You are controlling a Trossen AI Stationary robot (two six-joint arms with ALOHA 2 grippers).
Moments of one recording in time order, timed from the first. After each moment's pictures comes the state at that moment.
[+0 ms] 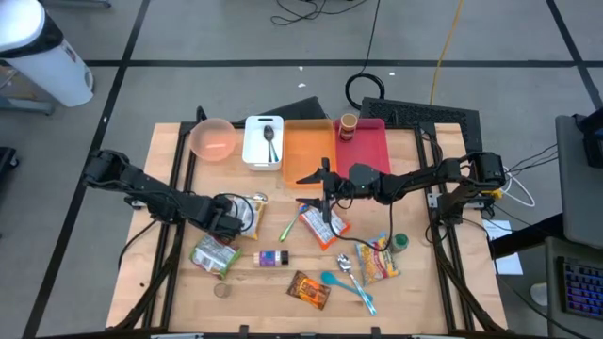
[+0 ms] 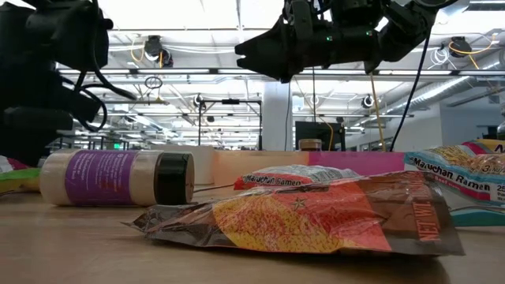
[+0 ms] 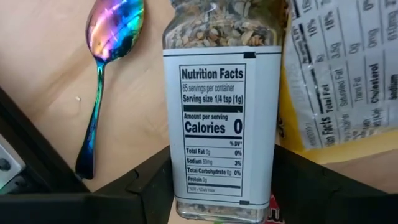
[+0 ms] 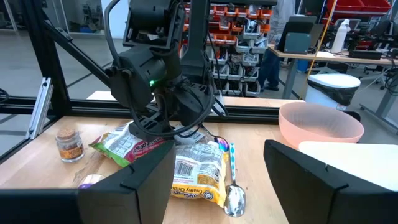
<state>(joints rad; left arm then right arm) -0.31 1.36 0.64 -0.99 -0.09 -1.23 -0.06 1.62 0.79 0.79 -0.08 -0.04</state>
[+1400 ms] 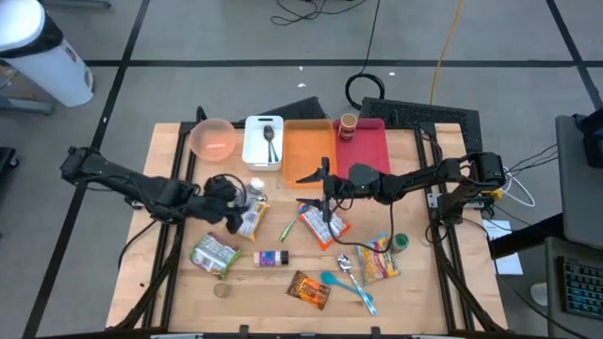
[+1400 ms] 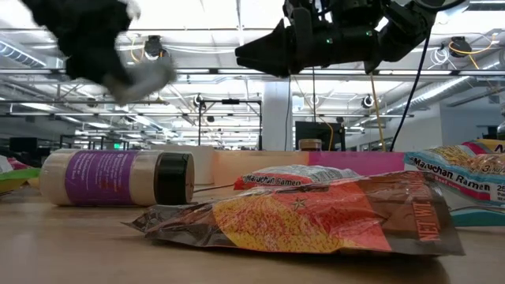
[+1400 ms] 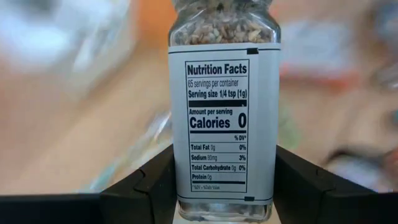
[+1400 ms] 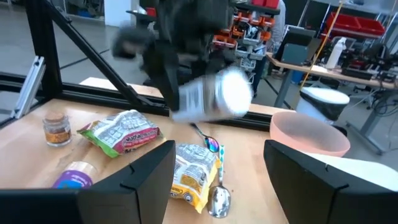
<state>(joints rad) -0.30 0.97 0.72 -0.62 -0.49 -0.78 -0.06 1.62 0.79 0.79 -0.08 -0.17</state>
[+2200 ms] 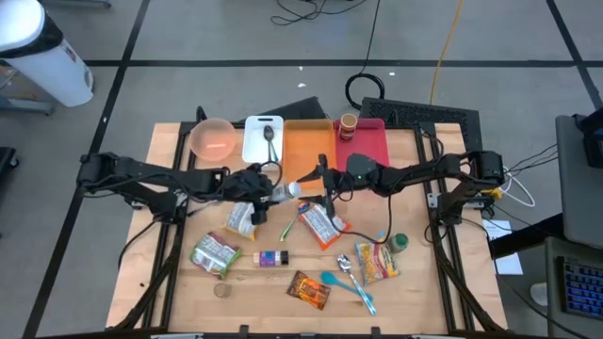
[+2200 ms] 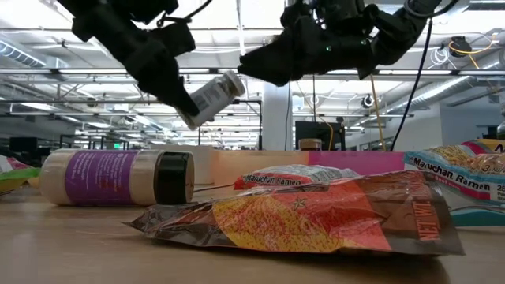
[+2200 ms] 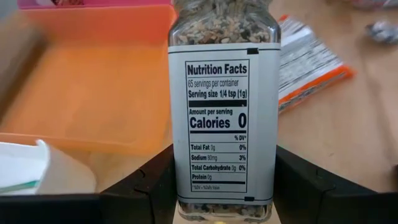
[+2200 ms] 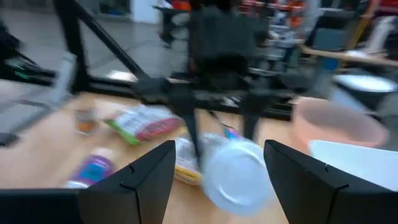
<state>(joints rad) 0.04 1.29 0.72 -0.13 -0.13 0.03 -0.16 1.62 0.81 0.72 -0.29 -0.12</state>
